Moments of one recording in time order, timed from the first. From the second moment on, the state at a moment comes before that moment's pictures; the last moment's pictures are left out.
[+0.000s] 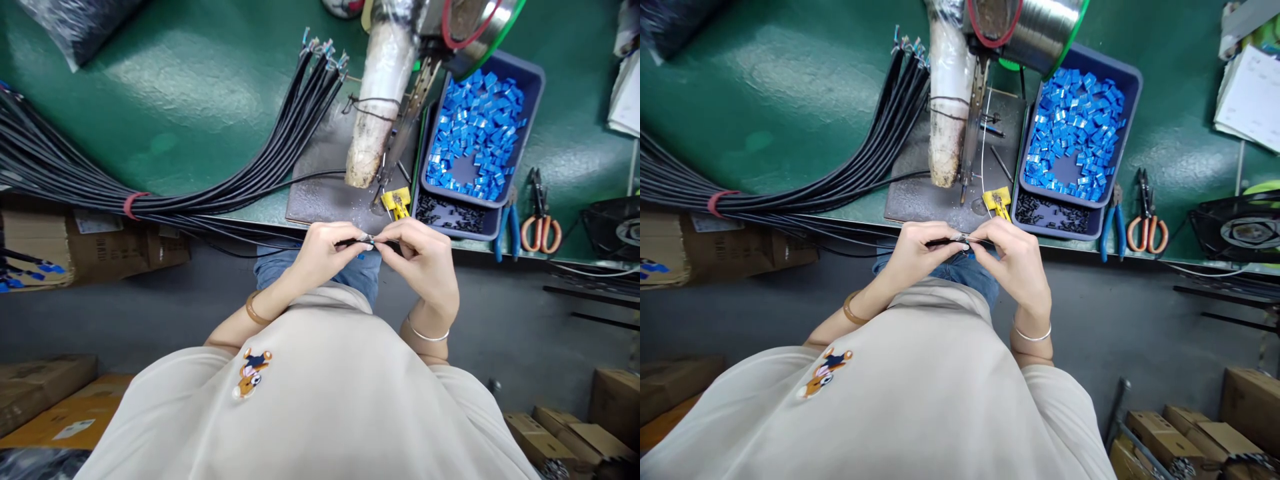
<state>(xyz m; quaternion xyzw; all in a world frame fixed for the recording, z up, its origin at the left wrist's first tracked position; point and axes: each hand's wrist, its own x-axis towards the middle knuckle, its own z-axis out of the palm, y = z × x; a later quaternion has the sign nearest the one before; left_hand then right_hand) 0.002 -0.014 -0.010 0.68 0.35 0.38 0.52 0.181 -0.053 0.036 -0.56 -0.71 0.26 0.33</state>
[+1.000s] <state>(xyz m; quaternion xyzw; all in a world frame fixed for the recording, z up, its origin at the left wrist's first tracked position) -0.010 -0.005 -0.001 0.56 0.29 0.28 0.72 0.171 -0.055 0.029 -0.58 -0.65 0.27 0.41</state>
